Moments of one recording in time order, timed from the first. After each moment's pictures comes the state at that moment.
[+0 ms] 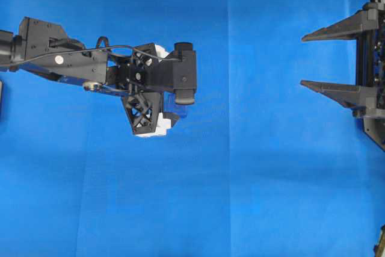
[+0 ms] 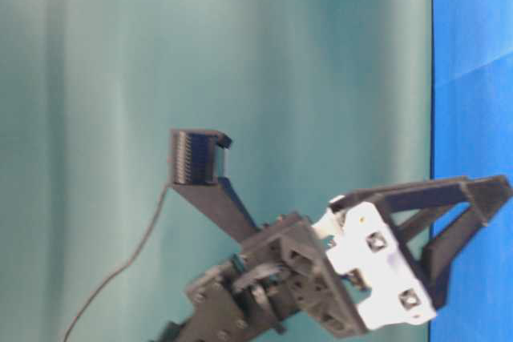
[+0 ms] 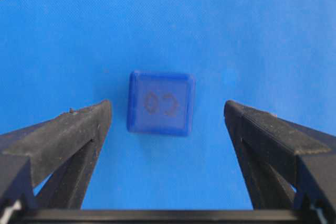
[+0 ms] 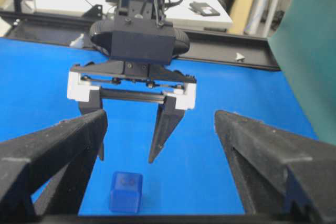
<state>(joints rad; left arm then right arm) 0.01 0.10 0.47 0.01 0.36 -0.04 -0.05 -0.93 1.12 0.03 -0.22 0.01</state>
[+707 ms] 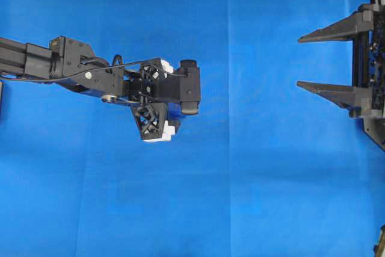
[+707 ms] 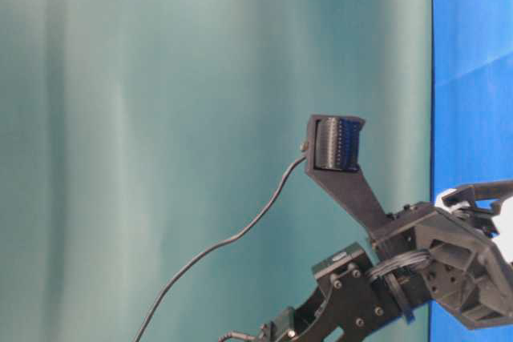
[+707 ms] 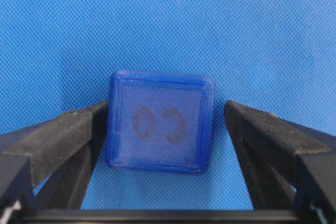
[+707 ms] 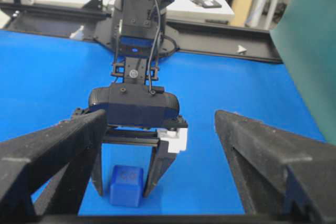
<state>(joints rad) 0.01 0.28 0.49 0.01 0.20 -0.04 -0.05 -0.91 1.13 0.03 -0.22 0.01</state>
